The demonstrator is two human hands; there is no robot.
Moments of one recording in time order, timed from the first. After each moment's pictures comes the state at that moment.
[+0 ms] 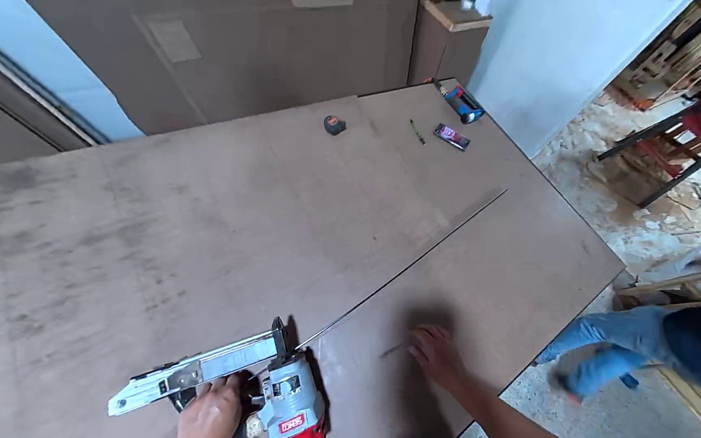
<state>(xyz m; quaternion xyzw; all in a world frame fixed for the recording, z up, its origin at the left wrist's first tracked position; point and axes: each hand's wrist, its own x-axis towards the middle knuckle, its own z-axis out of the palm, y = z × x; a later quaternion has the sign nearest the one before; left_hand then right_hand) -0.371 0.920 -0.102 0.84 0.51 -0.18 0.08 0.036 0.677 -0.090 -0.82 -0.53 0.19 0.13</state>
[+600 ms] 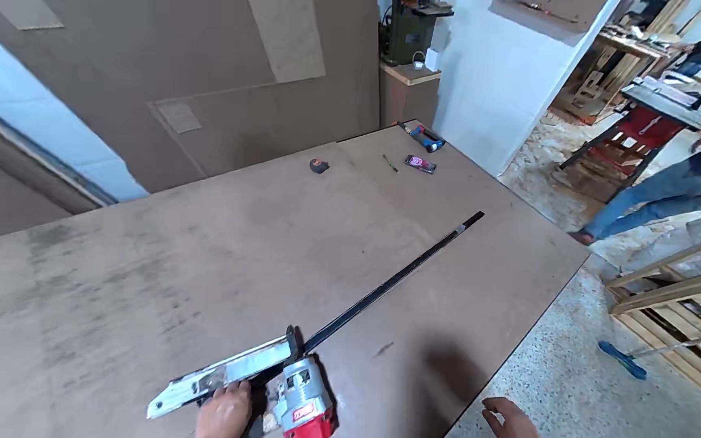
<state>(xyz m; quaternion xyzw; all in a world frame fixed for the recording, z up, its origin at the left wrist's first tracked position) -0.382 0.918 -0.098 0.85 0.47 -0.23 0.06 -0.005 0.436 -0.060 -0.90 -0.31 0.25 0.14</state>
